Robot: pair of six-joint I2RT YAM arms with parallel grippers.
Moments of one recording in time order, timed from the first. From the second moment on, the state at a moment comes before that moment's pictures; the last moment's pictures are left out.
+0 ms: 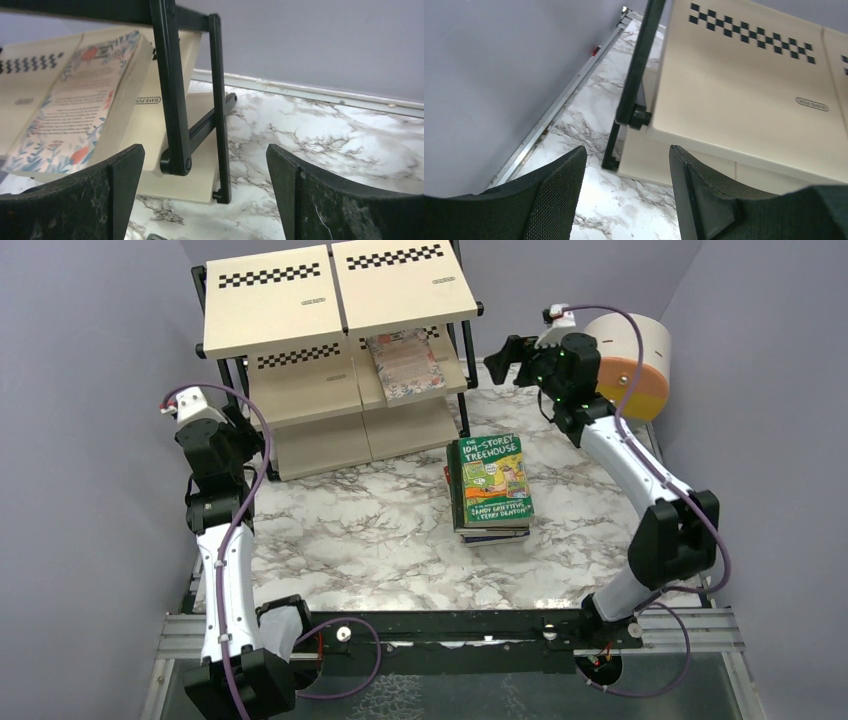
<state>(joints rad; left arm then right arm) 0.28 0.94 0.91 -0.24 -0.09 -0.27 0.28 1.65 1.39 0.12 -0.19 0.22</state>
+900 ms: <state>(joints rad) 0.21 0.75 0.78 -0.33 0.48 -0.57 0.56 1.37 1.26 -0.08 -0.31 0.25</state>
